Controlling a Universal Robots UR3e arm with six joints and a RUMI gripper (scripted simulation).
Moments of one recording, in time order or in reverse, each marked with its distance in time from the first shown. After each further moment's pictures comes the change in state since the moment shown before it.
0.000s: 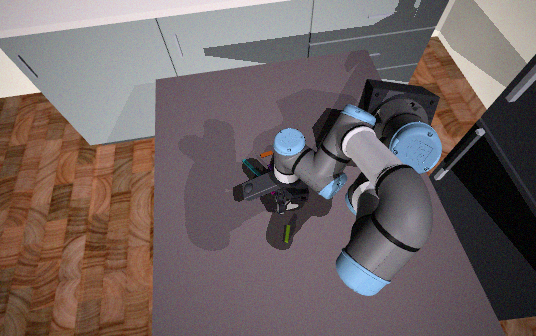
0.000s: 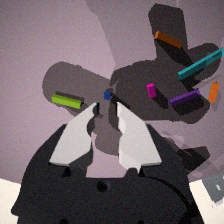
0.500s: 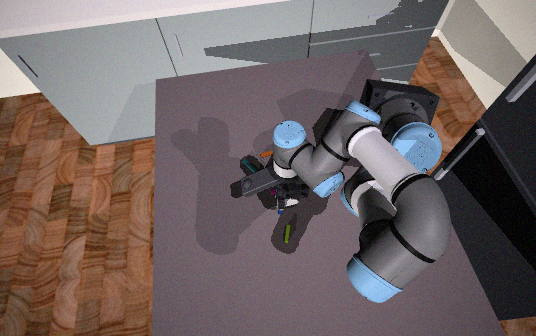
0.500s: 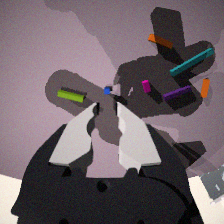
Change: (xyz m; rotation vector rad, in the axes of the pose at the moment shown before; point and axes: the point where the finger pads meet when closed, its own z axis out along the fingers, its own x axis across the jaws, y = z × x) arm 0.001 -0.001 -0.025 -0.002 0.000 0.000
